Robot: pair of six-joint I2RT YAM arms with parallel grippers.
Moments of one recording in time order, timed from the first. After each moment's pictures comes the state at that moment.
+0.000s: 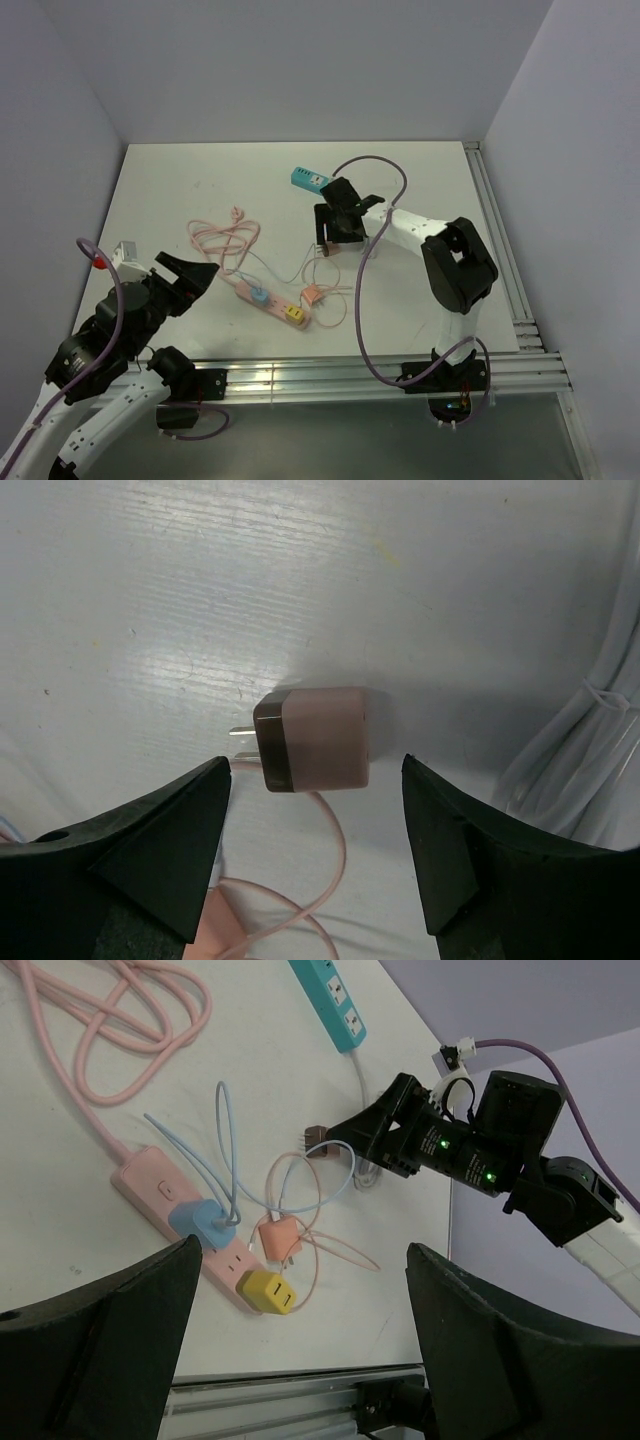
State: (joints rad) left arm -0.67 0.32 0.82 -0.87 -0.36 -1.11; right arm 0.61 1.85 1.29 -0.47 0.11 0.48
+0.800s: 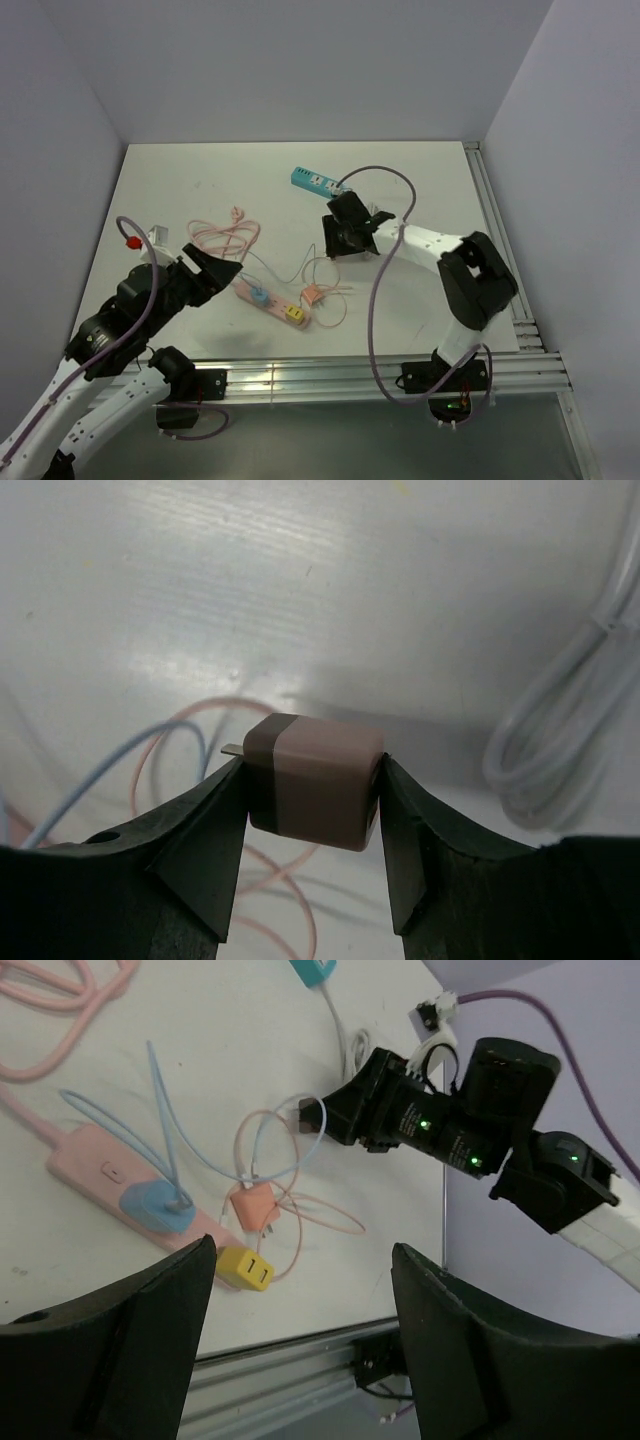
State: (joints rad) left arm -0.67 0.43 0.80 -0.76 -0.22 -1.06; right arm 0.63 1.78 1.14 -0.36 0.11 0.44
